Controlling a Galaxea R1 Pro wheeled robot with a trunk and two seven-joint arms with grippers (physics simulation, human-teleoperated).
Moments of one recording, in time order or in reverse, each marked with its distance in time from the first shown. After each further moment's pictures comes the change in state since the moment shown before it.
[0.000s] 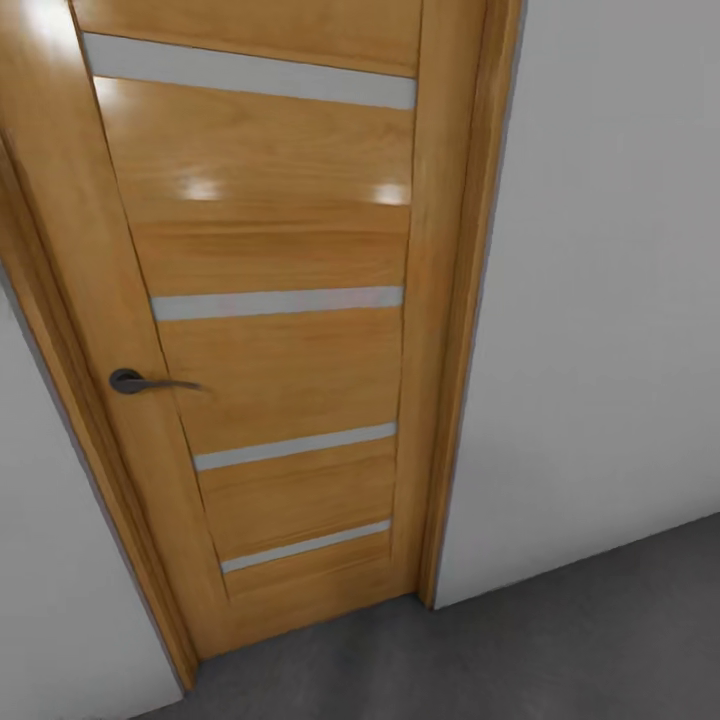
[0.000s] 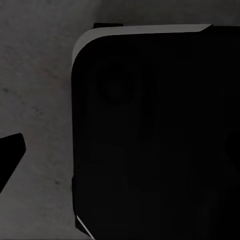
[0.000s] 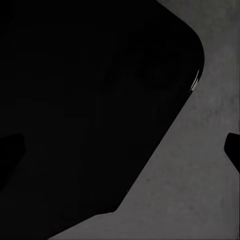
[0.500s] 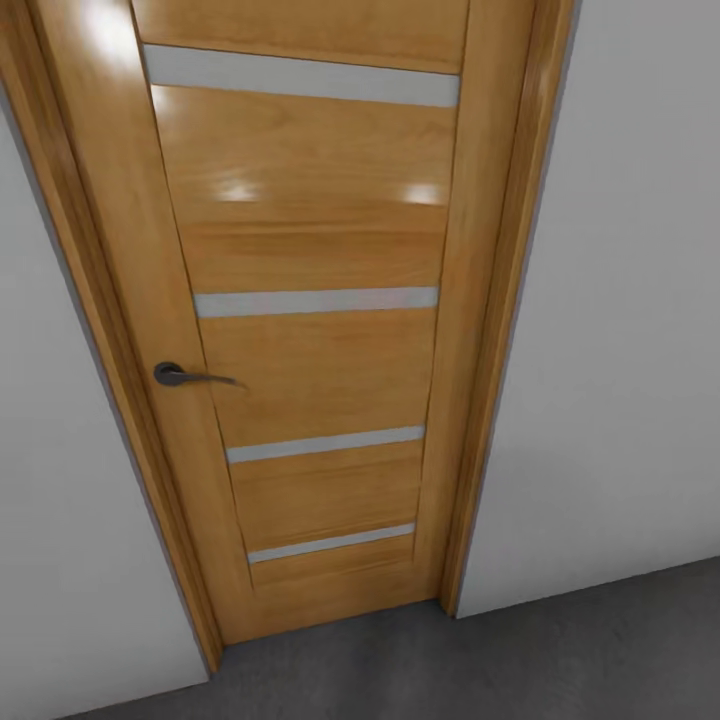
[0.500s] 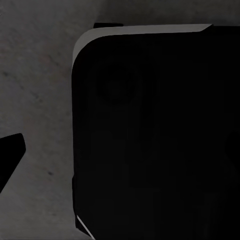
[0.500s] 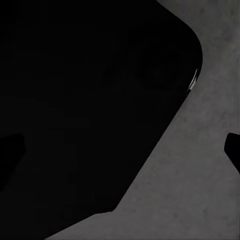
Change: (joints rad) left arm 0.000 0.000 0.000 0.000 0.000 0.000 0.001; right arm 0.000 -0.003 0.000 0.000 0.001 0.000 0.000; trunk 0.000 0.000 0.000
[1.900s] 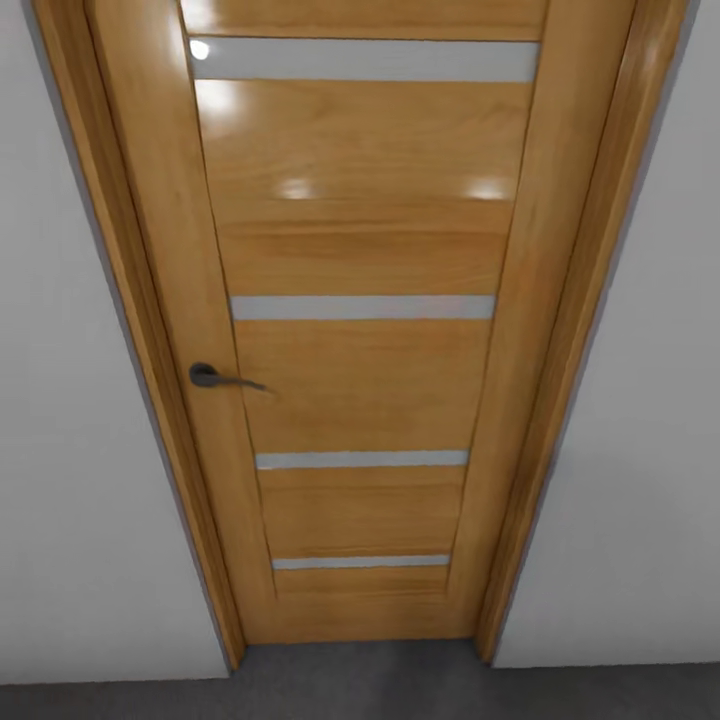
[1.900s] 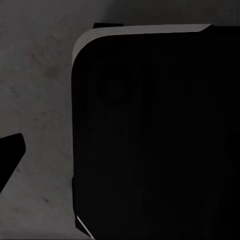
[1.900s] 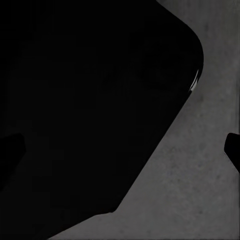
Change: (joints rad) left arm 0.000 0.000 0.000 0.000 -0.001 0.000 -0.001; right arm 0.000 0.002 0.000 0.000 0.000 -0.001 0.000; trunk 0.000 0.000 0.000
